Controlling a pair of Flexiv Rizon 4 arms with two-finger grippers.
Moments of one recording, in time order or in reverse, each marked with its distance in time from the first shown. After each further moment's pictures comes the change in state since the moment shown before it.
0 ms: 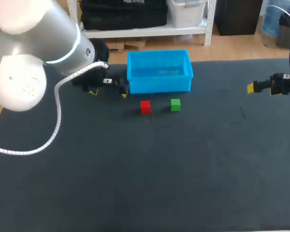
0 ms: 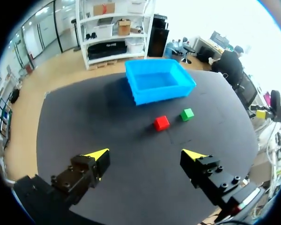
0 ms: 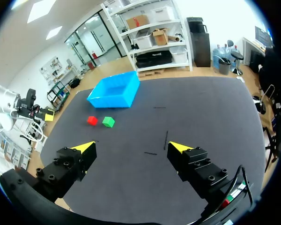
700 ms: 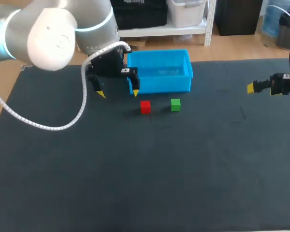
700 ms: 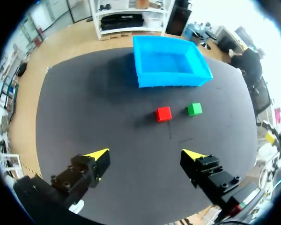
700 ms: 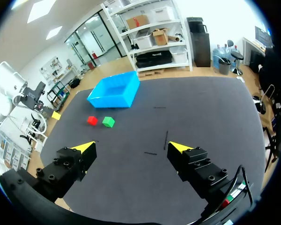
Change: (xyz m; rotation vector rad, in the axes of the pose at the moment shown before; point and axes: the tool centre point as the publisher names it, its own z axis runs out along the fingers) left arm -0.010 -0.019 0.025 -0.083 0.249 -0.169; right arm 0.000 0.000 0.000 0.000 0.000 0.000
